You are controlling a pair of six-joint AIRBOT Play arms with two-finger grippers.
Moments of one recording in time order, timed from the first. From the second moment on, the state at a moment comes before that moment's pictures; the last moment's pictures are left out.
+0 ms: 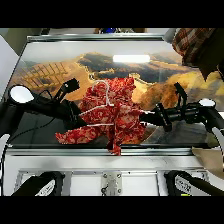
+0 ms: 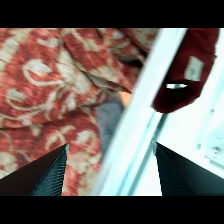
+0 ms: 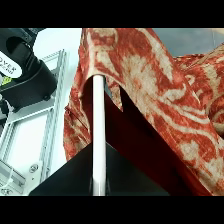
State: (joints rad) left arm -0.12 -1.06 1.07 0.90 -1.47 -0.62; right arm -0.19 -1.24 0.80 -0.27 1.68 -0.07
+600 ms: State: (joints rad) left arm 0.24 -1.01 1.33 0.90 -1.52 -0.94; right arm -0.27 -1.16 0.83 -0.26 1.60 0.01
